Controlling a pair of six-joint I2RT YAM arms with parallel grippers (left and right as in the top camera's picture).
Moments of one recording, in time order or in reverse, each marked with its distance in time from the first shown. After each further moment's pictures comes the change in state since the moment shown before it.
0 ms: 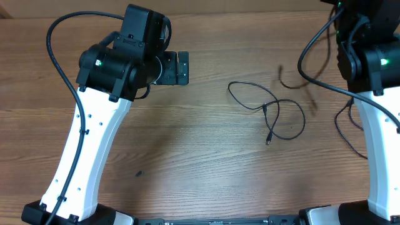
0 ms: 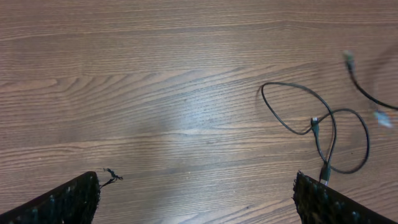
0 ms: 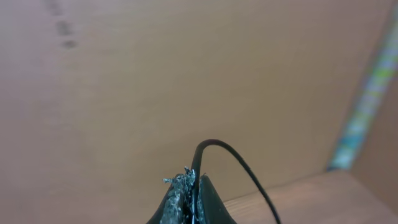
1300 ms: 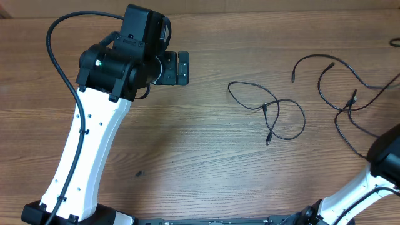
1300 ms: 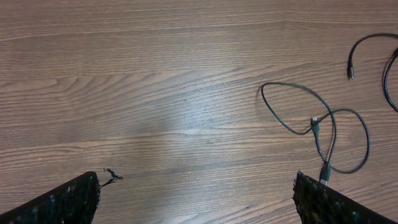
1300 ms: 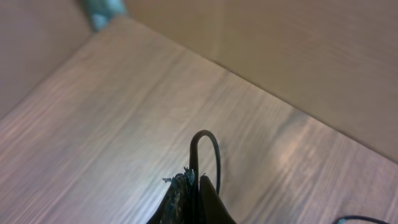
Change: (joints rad) left arm 0.000 0.000 0.000 0.000 0.000 0.000; right arm -0.743 0.508 -0.013 -0.119 -0.083 0.123
